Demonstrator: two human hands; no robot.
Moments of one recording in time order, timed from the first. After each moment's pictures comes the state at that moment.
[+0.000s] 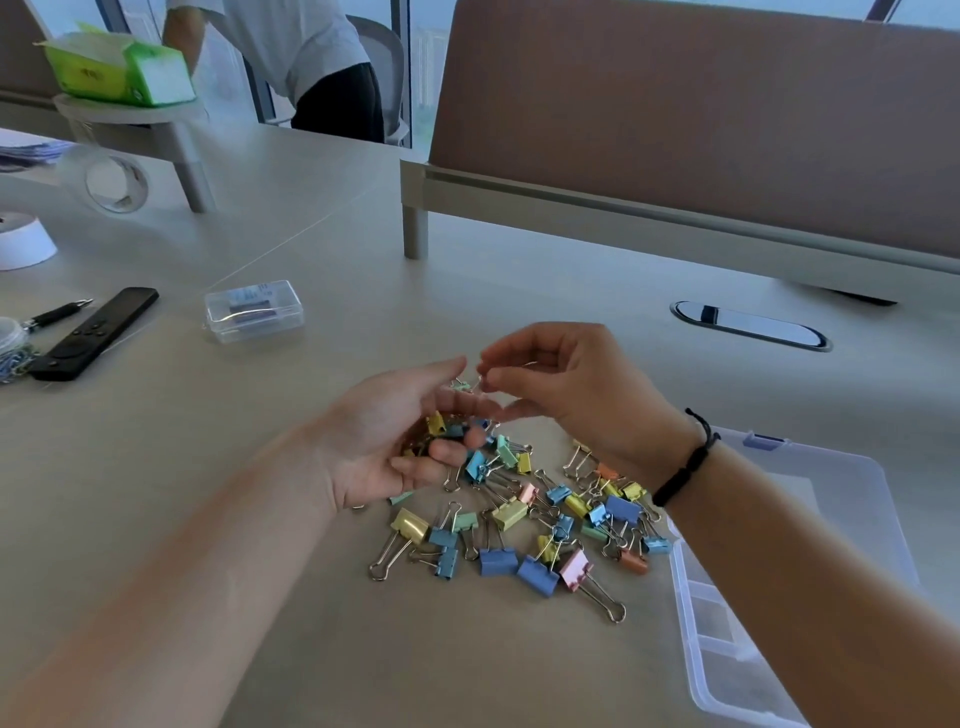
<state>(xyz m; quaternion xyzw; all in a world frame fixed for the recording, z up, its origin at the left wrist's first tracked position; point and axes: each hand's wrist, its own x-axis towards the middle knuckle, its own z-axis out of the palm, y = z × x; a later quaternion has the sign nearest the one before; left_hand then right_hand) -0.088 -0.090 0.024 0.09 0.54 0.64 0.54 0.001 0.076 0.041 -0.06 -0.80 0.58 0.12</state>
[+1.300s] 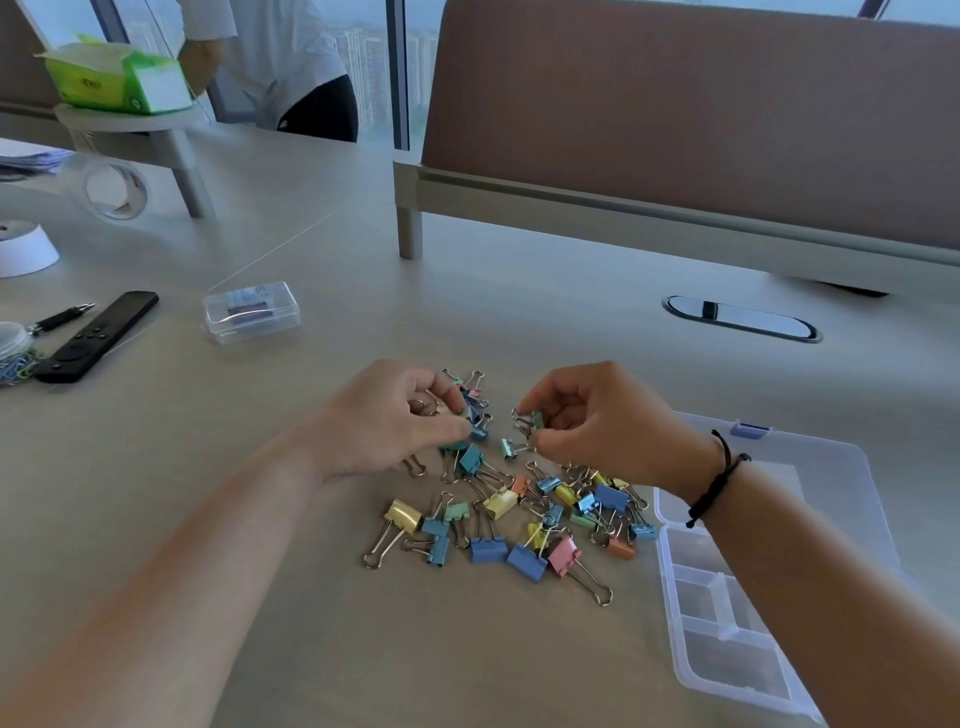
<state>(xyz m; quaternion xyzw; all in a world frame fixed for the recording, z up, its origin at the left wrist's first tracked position) -0.095 -0.096 0.012 0.38 0.81 0.42 0.18 0.029 0.105 0.023 -0.08 -0.90 0.42 0.04</state>
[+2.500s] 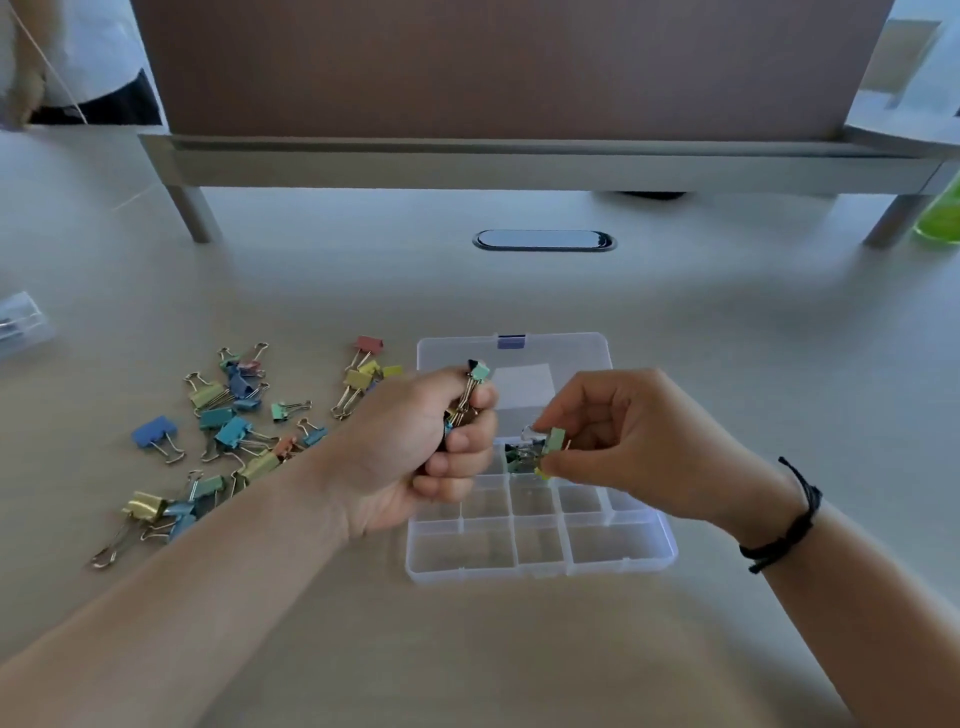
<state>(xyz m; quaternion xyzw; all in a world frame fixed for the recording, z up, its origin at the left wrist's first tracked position) 0.081 0.045 0.029 0.21 0.56 0.58 0.56 0.228 0.186 0.019 -0.17 -0.83 0.52 0.11</state>
